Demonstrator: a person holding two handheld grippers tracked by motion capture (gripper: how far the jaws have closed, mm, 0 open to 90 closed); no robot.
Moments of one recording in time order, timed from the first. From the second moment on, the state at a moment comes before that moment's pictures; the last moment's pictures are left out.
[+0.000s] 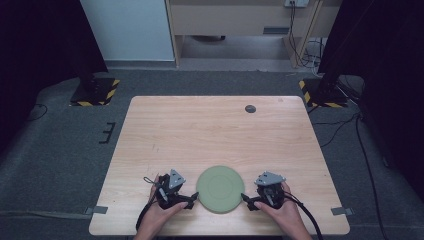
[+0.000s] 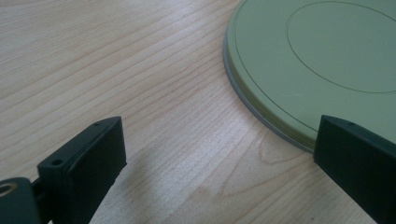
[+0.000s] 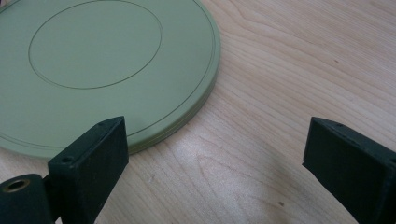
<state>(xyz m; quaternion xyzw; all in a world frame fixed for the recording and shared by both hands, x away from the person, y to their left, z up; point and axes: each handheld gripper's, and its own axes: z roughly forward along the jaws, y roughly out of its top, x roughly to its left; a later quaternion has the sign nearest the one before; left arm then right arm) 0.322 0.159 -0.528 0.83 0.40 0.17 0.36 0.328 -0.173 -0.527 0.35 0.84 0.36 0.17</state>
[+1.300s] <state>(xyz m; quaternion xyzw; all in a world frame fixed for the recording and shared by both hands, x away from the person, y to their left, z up) 0.327 0.152 -0.529 0.82 0.42 0.19 0.35 0.333 -0.168 -0.525 0.38 0.83 0.35 0.20</state>
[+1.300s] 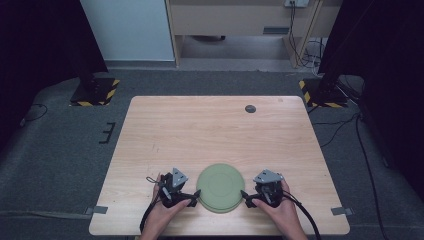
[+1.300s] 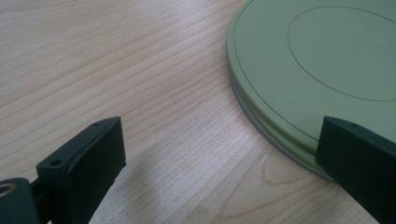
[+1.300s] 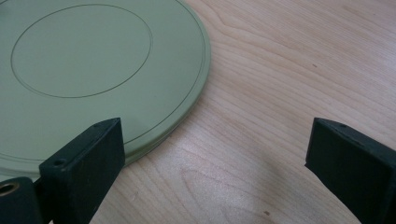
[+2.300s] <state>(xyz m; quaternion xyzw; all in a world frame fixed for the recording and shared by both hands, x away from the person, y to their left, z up) 0.333 0.150 -0.531 0.81 0.43 0.19 0.36 0.341 -0.167 -0.527 0.40 0.82 0.35 0.20</state>
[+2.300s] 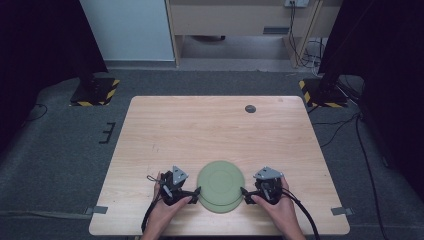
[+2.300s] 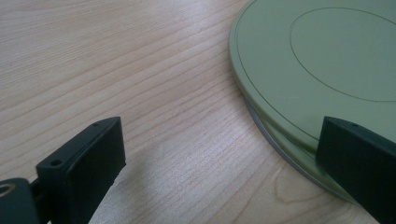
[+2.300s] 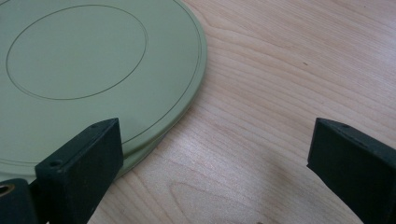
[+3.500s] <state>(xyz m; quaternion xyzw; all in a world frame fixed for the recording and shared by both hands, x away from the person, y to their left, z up) 0.334 0.146 -0.531 0.81 0.43 0.20 0.36 0.339 -0.162 -0.525 0.40 0.82 0.35 0.21</state>
